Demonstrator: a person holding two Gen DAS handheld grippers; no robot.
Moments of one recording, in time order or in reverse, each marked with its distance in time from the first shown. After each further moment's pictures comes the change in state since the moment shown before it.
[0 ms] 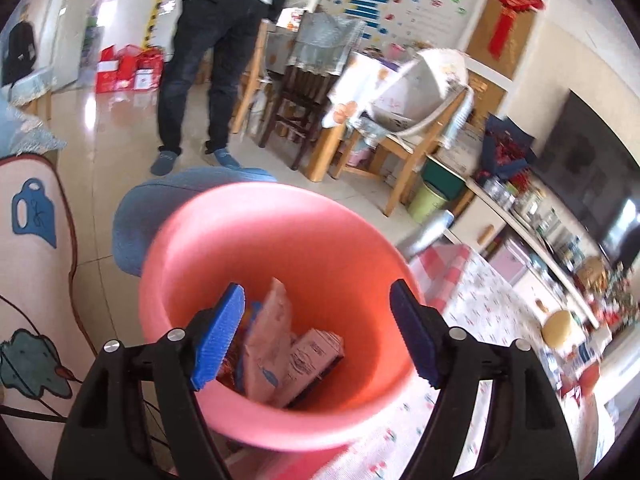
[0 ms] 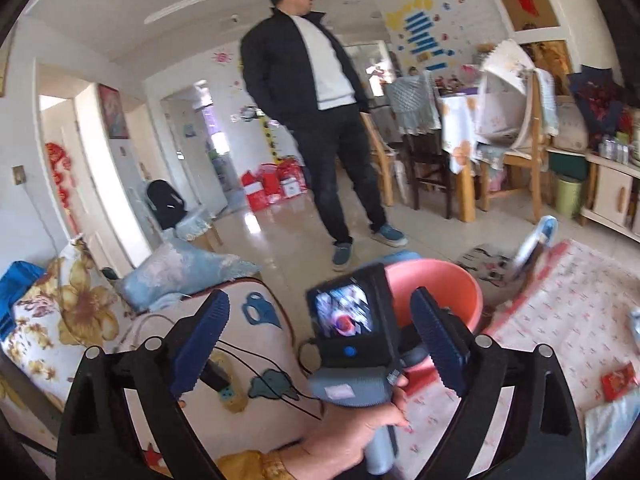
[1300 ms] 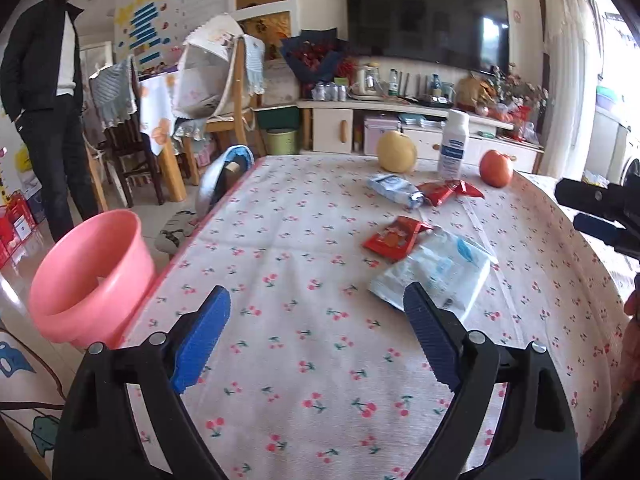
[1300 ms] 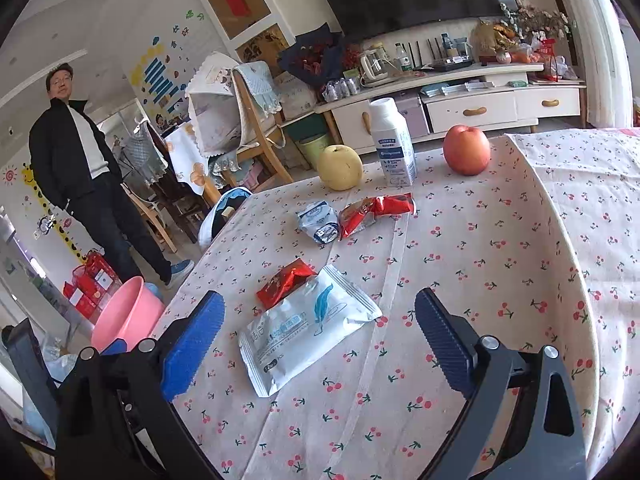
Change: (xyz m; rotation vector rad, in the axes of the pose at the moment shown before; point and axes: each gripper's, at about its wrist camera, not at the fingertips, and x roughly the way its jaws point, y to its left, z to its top) left arm -0.103 -0.191 -0.154 0.684 0.080 -0.284; right arm -0.190 -0.265 -0.138 0.492 -0.121 -0.640
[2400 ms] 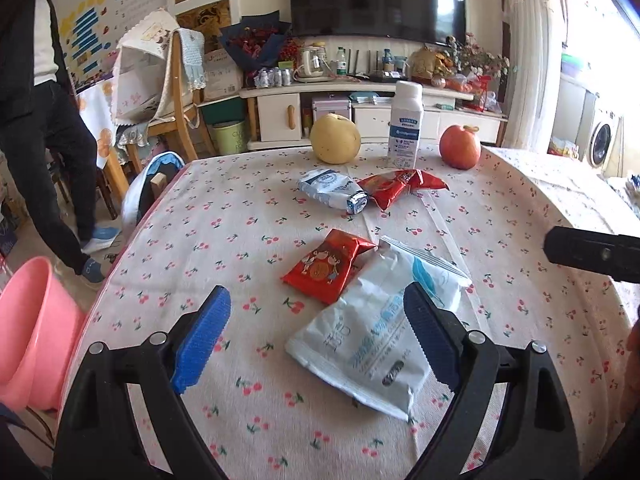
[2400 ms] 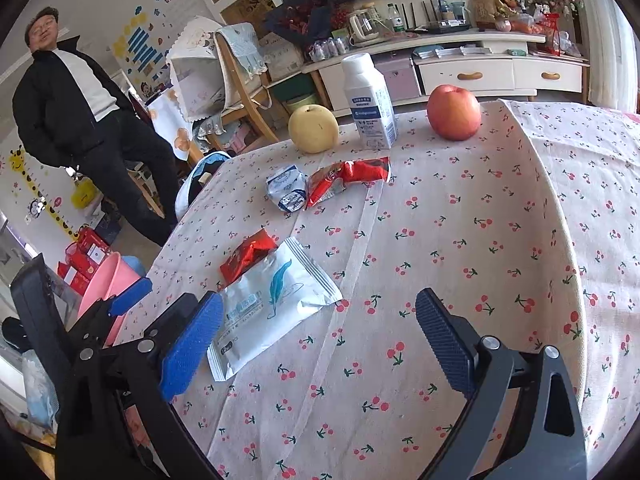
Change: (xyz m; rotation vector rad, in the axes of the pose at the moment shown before) left arm 0.077 -0.059 0.038 0.123 0.064 -0.133; right arm 0.031 -0.037 0.005 0.032 0.174 -0.019
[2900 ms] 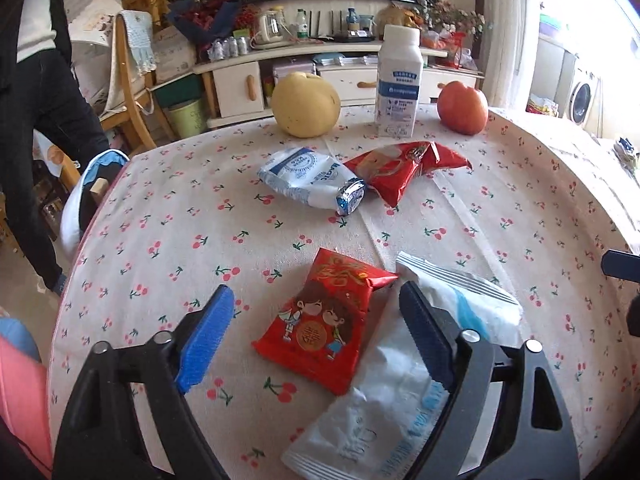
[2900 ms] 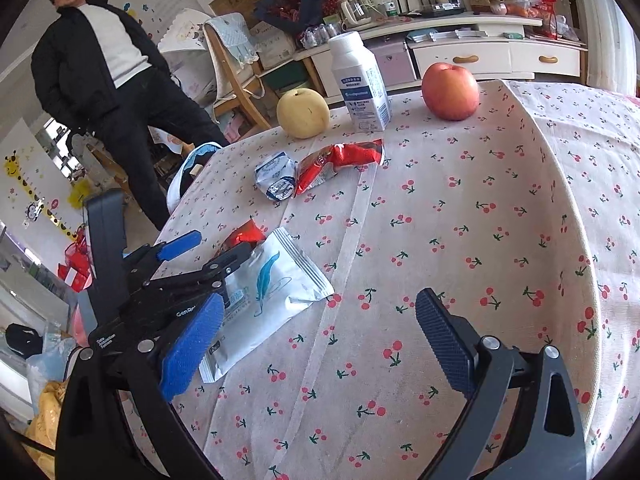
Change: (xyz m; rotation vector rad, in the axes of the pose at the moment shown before) left arm 0.093 0.001 0.030 0.100 0.131 -0.109; right arm 0.018 -0.009 0.001 0.033 0.051 0.008
